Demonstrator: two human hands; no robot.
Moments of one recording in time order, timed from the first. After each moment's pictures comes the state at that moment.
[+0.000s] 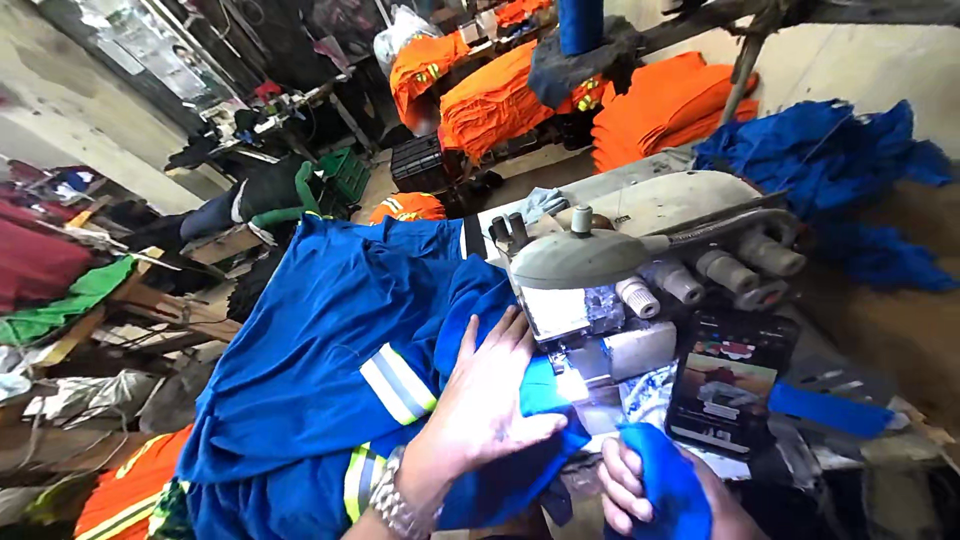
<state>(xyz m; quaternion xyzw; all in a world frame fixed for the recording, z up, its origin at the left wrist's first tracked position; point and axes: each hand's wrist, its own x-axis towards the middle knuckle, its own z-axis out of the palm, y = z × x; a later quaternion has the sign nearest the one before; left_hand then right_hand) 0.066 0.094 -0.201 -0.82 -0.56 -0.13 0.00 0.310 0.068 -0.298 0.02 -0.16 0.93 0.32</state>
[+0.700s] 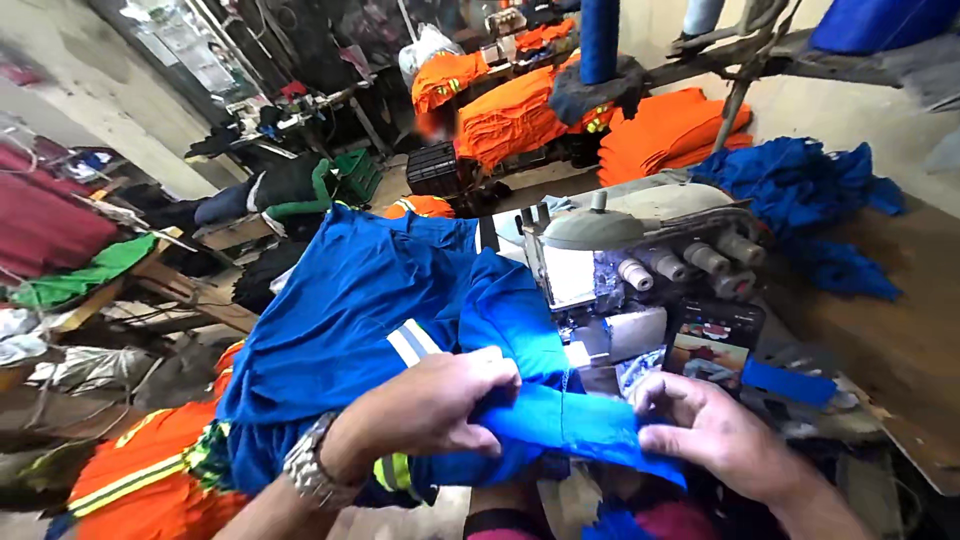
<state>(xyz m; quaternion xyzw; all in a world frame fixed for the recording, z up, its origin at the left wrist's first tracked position) 0.019 0.050 -0.126 -0.86 -0.43 -0.08 -0.26 0.345 0.092 -0.247 -0.24 -0.65 0.62 0.37</state>
